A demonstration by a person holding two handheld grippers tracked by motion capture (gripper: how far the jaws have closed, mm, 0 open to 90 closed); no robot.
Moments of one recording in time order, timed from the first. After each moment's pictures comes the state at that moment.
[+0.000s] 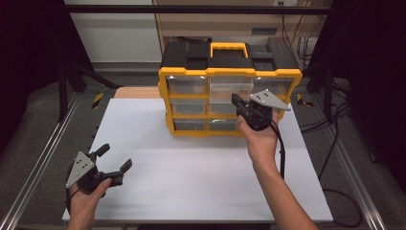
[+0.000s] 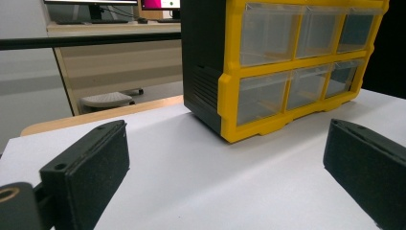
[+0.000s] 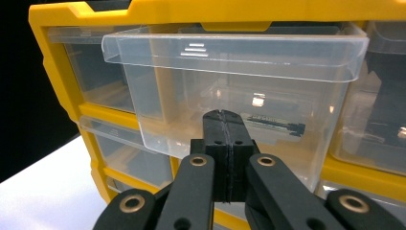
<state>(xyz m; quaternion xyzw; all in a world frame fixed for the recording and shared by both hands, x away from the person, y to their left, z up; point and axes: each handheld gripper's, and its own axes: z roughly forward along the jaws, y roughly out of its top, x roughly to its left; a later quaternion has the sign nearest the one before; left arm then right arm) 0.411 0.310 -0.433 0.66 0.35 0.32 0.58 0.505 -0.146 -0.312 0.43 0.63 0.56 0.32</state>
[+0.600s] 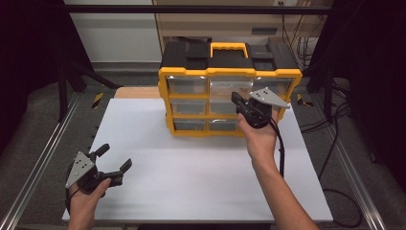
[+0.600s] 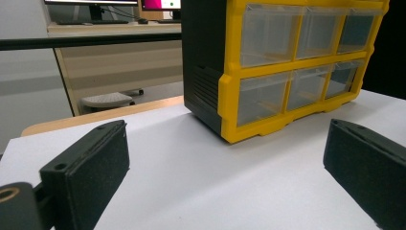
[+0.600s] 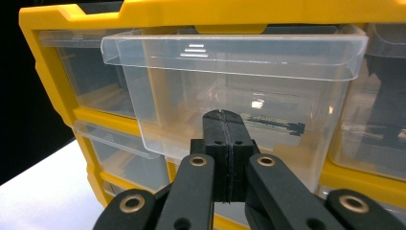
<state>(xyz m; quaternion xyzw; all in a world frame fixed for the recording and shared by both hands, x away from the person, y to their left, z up) 0.411 0.311 -0.433 0.66 0.35 0.32 0.58 0.511 -0.145 -0.311 0.43 0.63 0.56 0.32</state>
